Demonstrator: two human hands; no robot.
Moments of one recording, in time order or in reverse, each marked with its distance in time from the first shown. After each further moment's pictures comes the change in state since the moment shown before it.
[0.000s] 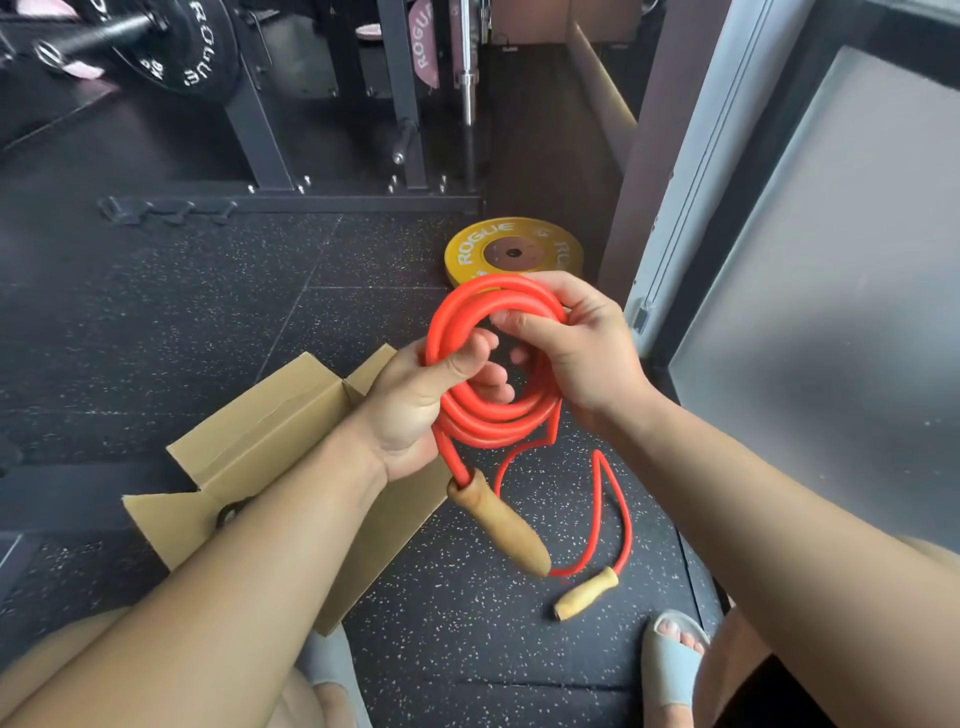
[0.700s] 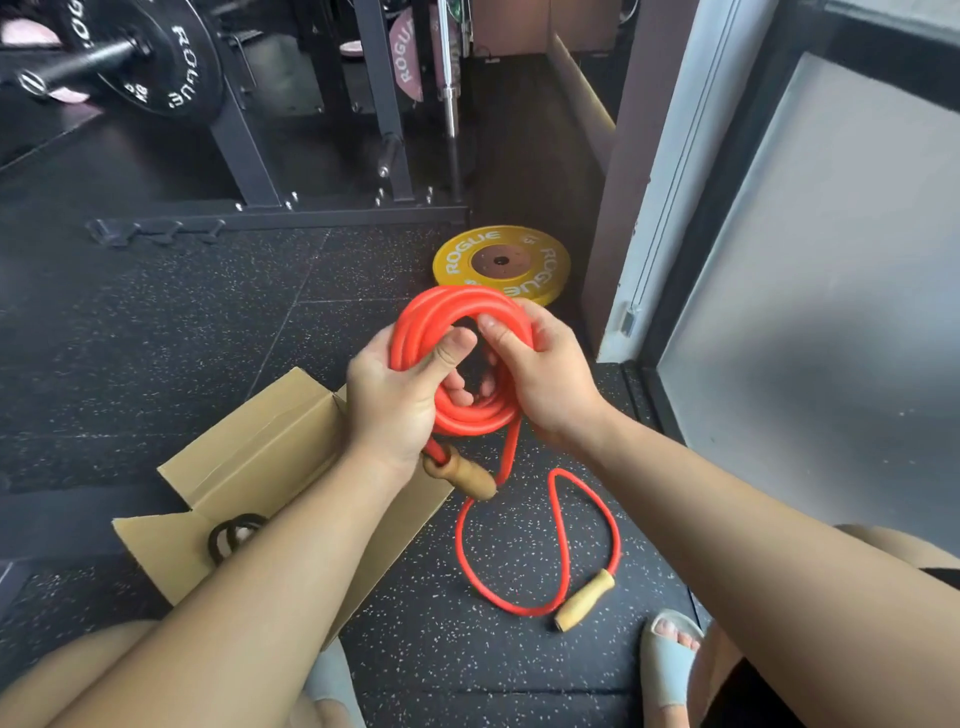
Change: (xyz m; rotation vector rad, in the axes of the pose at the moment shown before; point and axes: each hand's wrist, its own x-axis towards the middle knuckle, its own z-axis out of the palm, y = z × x) left_hand 0.011 -0.010 0.009 0.276 0.423 0.343; right_hand -0.003 0.017 0.006 -0.074 -0.008 0.012
